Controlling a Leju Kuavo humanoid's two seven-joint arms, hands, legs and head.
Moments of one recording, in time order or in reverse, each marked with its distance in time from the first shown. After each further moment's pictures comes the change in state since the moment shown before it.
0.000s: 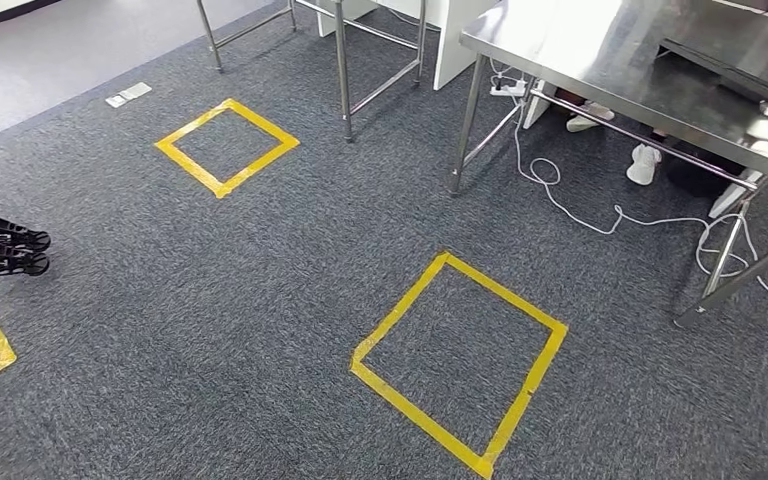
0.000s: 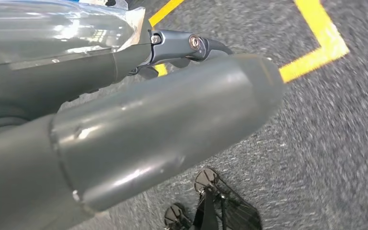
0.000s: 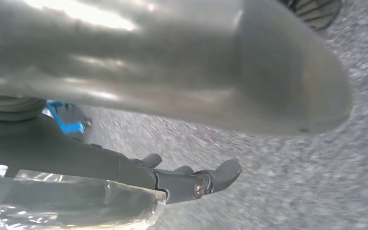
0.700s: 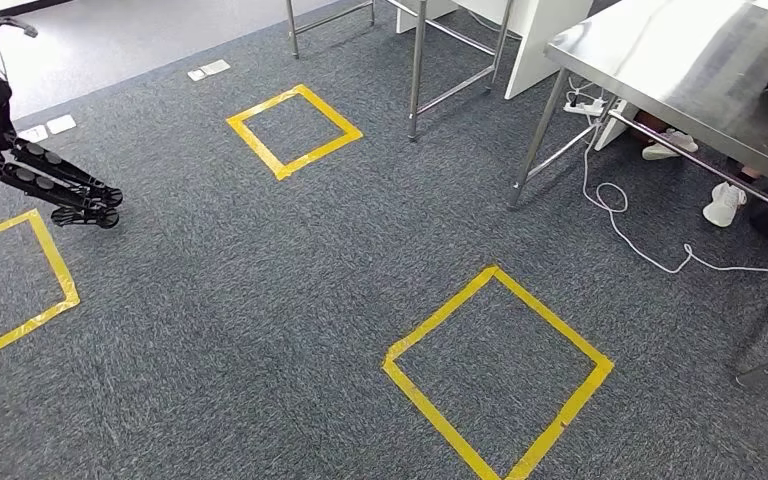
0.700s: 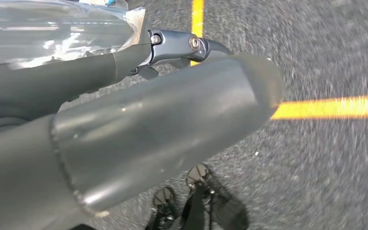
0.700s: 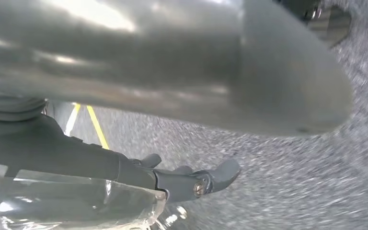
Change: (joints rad) left arm -0.020 -0.010 0.087 0.000 0.086 0.081 -0.007; right arm -0.020 0.013 0.117 0.001 0.149 0.038 0.032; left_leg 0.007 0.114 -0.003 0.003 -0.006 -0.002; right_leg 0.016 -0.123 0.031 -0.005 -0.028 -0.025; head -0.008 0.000
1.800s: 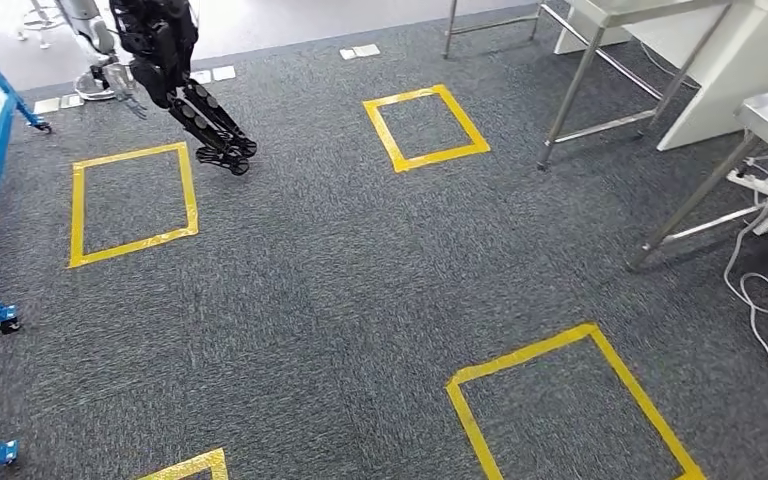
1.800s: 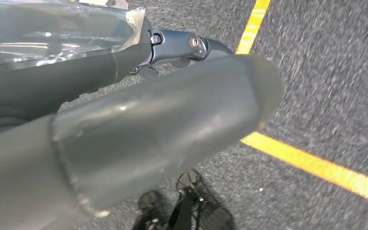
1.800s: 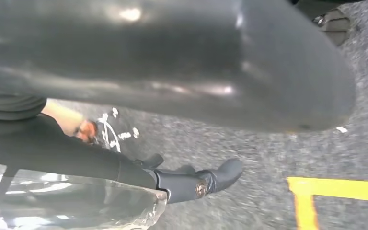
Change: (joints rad) left arm -0.013 0.012 0.027 -0.001 -0.007 0.015 -0.003; right arm -0.001 0.026 0.095 0.001 0.083 -0.035 0.019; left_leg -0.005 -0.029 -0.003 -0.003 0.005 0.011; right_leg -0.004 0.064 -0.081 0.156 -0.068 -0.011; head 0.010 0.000
